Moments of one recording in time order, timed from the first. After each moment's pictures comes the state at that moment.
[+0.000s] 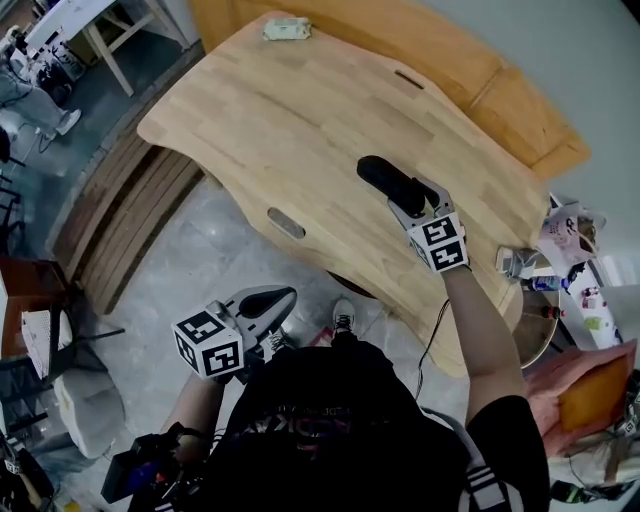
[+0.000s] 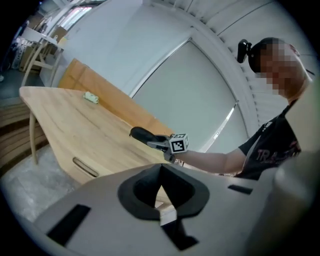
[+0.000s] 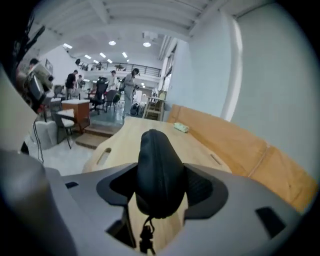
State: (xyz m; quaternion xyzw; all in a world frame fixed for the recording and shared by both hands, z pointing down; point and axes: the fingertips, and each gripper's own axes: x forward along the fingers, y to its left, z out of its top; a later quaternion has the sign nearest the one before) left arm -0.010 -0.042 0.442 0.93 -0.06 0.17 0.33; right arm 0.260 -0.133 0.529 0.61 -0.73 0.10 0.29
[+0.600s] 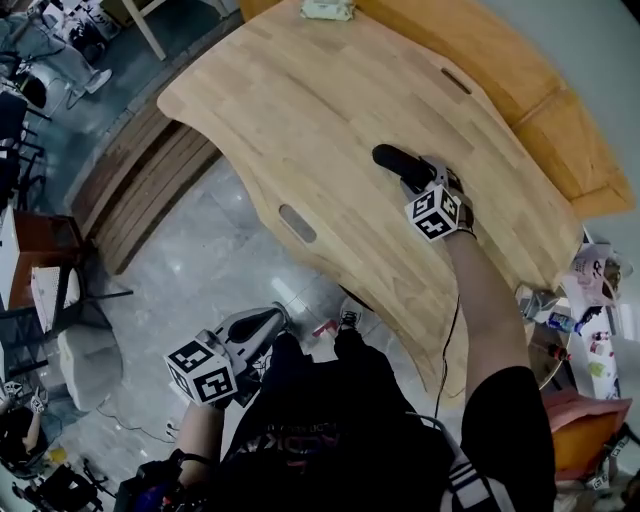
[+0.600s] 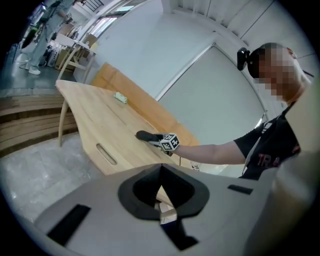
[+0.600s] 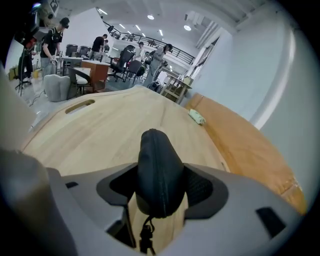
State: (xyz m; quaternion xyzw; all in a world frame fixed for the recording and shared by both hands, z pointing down) left arm -0.024 -0.048 0.468 0.88 -0.20 0.17 0.39; right arm 0.300 -0.249 0.644 0.51 -0.73 0.01 0.45
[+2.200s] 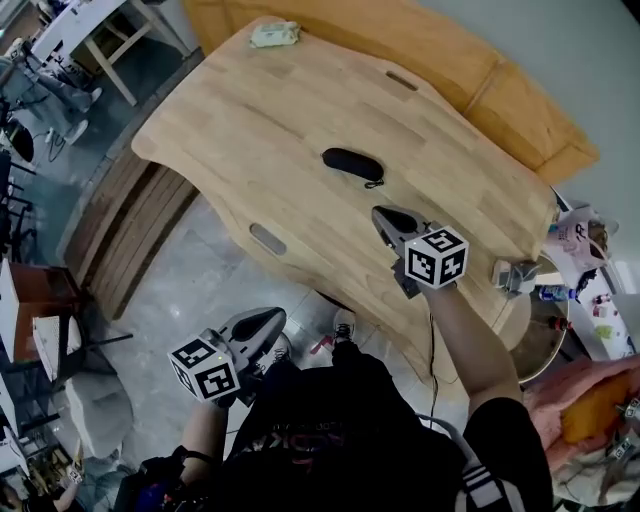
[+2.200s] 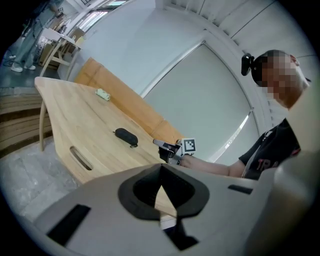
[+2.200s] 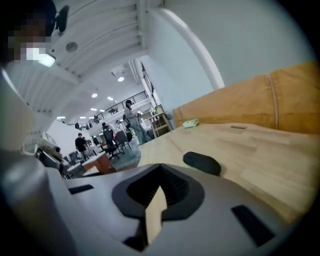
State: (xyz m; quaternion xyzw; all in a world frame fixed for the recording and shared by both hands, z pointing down) left arm 0.024 -0.038 0.454 0.90 -0.13 0.16 0.37; right arm 0.248 -0.130 0.526 0.55 -0.79 0.29 0.02
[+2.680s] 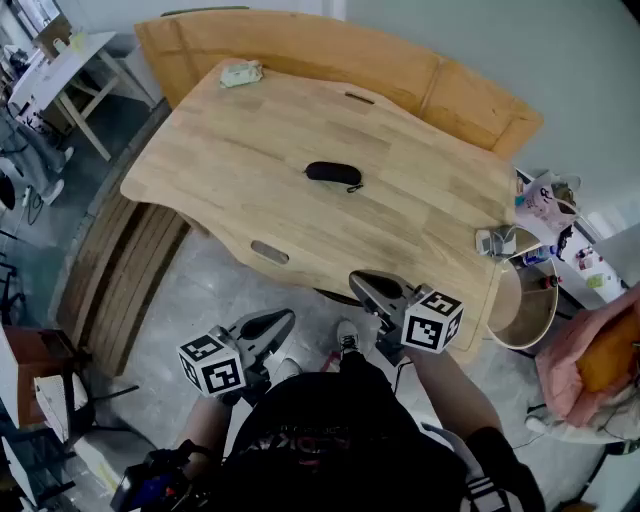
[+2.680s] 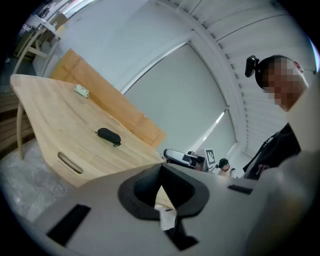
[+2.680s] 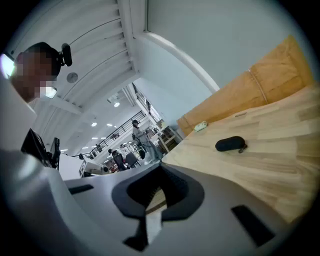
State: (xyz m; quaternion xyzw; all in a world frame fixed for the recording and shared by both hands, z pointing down) left arm -0.009 -0.022 0.430 0.92 0.01 0.15 0.35; right arm 0.110 -0.010 0.440 0.54 -0.77 0.33 -0.14
